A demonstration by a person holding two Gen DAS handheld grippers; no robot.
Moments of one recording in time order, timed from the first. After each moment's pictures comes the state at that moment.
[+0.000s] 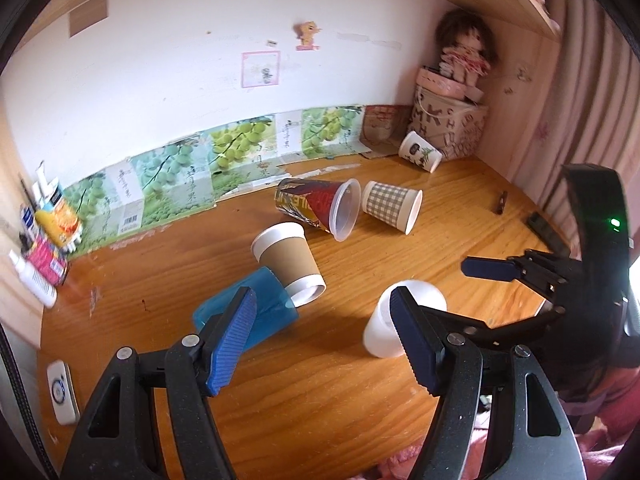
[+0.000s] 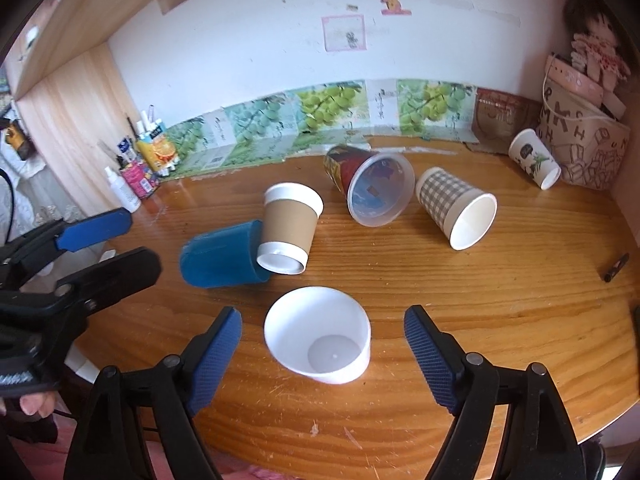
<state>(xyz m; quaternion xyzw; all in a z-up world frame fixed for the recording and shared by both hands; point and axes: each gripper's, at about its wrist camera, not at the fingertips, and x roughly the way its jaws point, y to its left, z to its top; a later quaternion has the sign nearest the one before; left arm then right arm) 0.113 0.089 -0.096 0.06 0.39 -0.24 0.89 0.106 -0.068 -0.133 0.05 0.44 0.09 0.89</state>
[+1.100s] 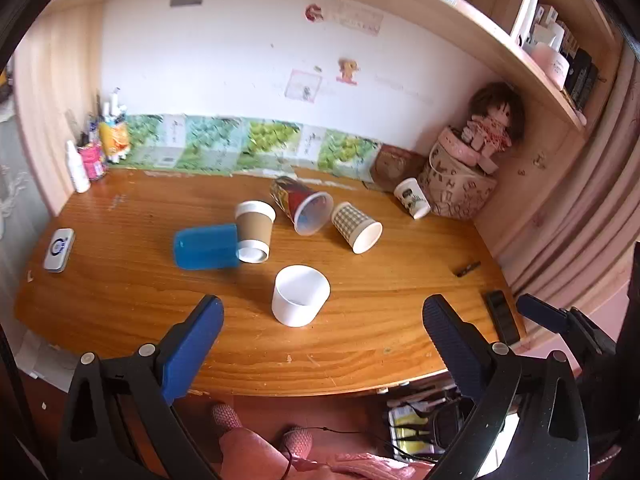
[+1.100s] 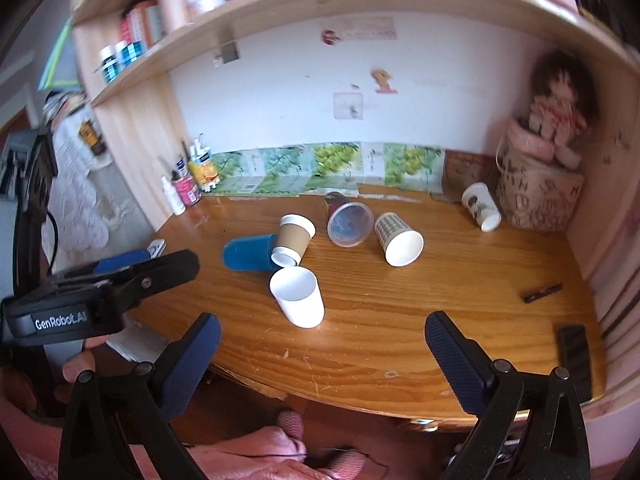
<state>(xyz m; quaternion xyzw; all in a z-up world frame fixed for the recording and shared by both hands) -0.001 0.034 -0.025 -0.10 0.39 -0.11 0.91 -0.018 -0.146 -0.024 0.00 0.38 0.14 0.92</state>
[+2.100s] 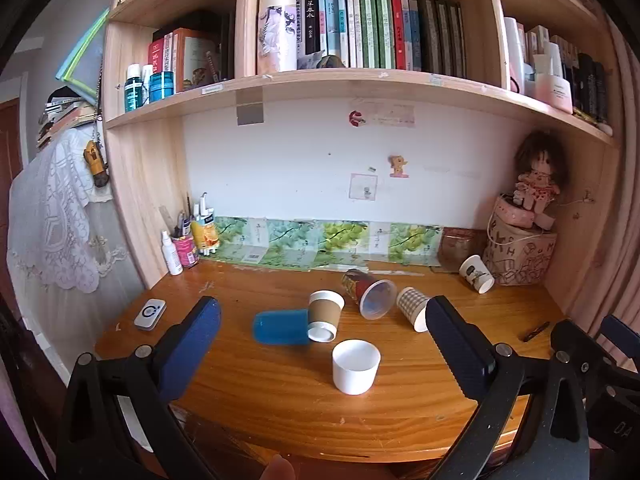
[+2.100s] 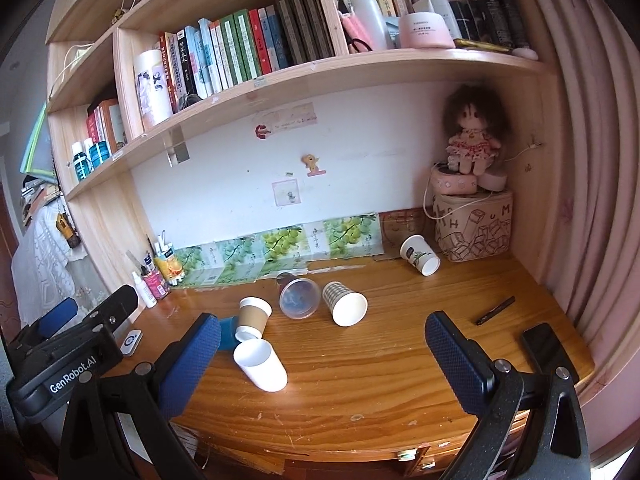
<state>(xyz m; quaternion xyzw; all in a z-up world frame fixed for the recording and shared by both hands) -0.053 -0.008 0.002 -0.01 0.22 0.06 0.97 -0.060 -0.209 -0.009 0.09 0.24 0.05 0.97</state>
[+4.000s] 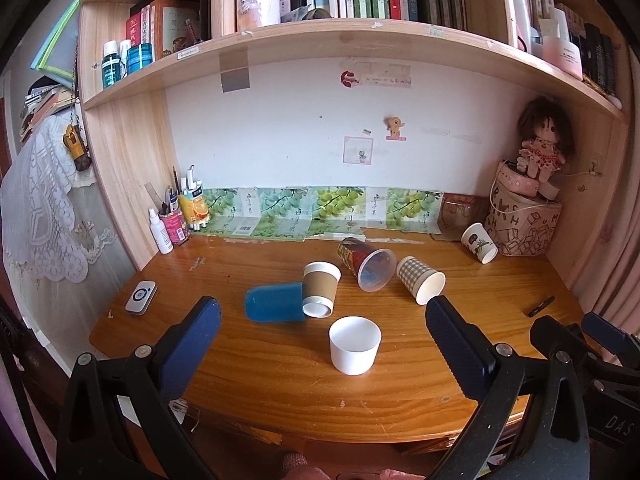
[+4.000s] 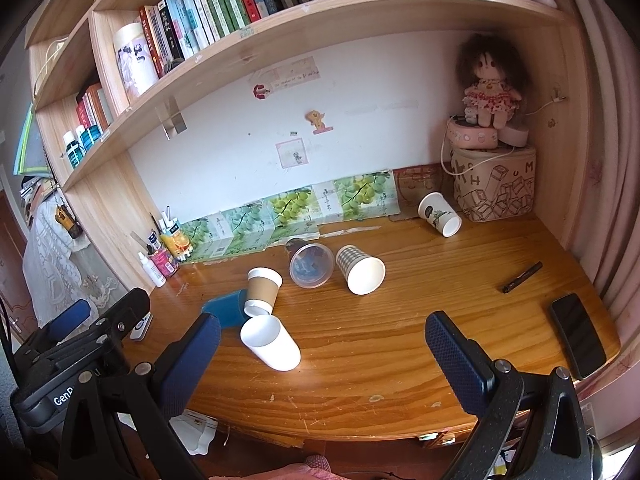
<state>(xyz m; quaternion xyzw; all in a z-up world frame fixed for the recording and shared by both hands) -0.023 -0.010 -0.016 0.00 0.29 0.05 0.96 -0.022 -0.204 -0.032 0.12 0.31 0.07 0.94</state>
